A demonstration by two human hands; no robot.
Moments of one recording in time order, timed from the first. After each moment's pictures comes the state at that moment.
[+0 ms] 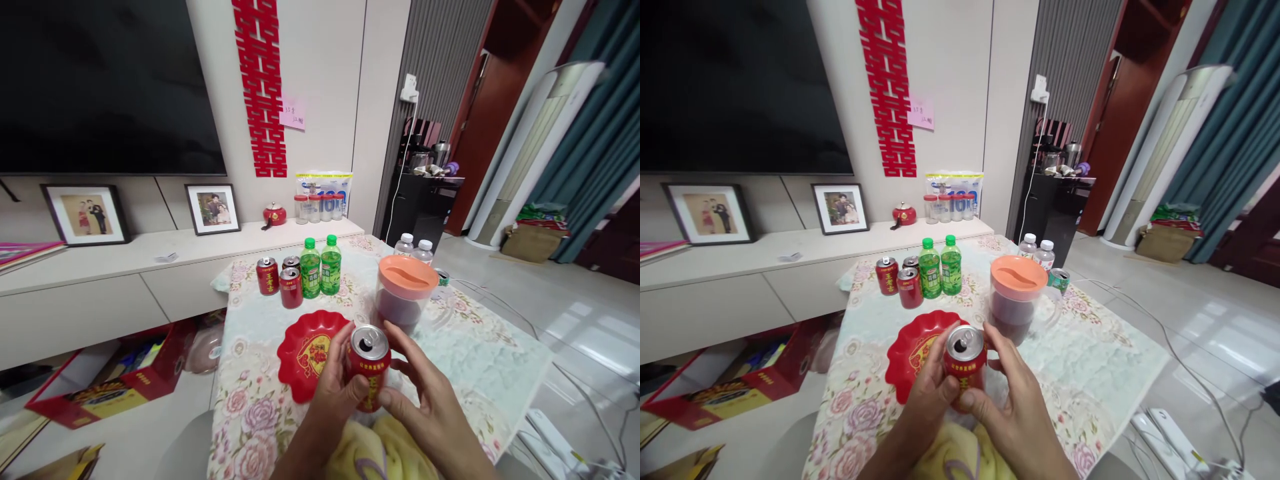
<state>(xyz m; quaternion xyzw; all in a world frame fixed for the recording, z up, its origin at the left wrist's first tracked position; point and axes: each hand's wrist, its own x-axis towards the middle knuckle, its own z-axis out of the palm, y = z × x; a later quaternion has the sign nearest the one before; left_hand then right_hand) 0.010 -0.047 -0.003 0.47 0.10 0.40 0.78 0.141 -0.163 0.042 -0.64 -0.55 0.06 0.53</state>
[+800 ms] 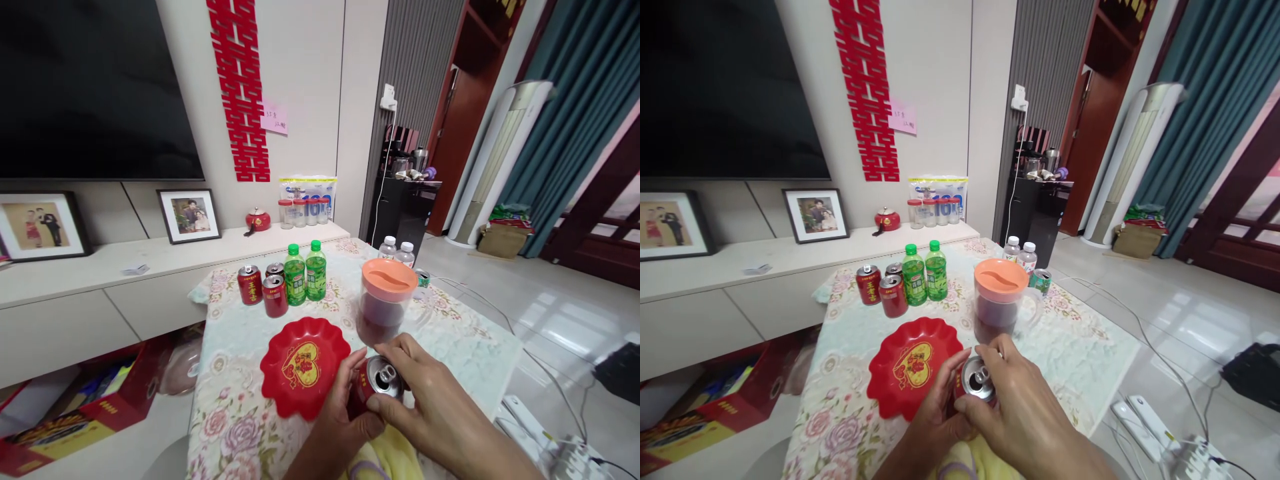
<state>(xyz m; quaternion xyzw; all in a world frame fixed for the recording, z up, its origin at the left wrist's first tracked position) 0.021 -0.063 -0.029 0.50 0.04 0.28 0.82 0.143 -0.175 0.123 -0.78 -0.56 0.18 0.23</state>
